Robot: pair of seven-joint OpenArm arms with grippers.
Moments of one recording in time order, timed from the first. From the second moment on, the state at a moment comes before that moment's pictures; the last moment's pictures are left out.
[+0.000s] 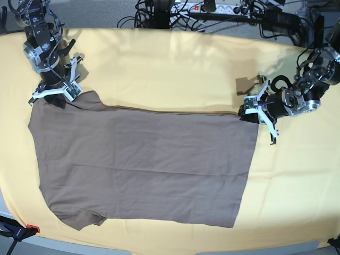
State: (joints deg) left arm -14.6 -55.1 44.3 88.0 10.0 -31.6 -2.6; right arm -22.2 32.1 -4.1 103.3 -17.4 21.7 -28.8
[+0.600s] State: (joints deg) left arm -14.0 -68.2 44.6 105.8 4.6 -42.2 -0.2; right arm -30.5 42.0 -4.2 119.7 -6.3 21.9 -46.9
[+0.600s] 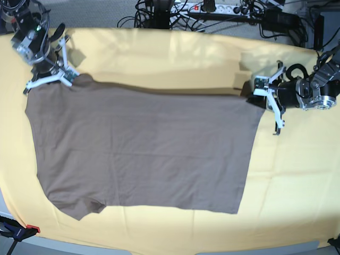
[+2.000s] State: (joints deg) left arm -7.8 -68.3 44.4 113.5 2.6 -40.2 4.6; right arm -35.0 44.9 -4.2 119.5 -6.2 22.6 -34.8
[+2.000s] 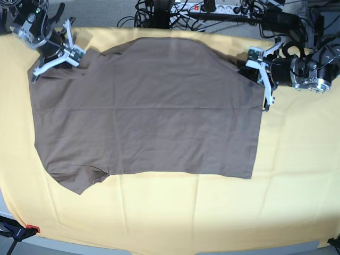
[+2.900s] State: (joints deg) left arm -8.0 -73.2 44.4 116.2 4.8 -33.9 7.5; right arm -43.0 47.2 7.1 127.4 2.3 31.0 -48.3
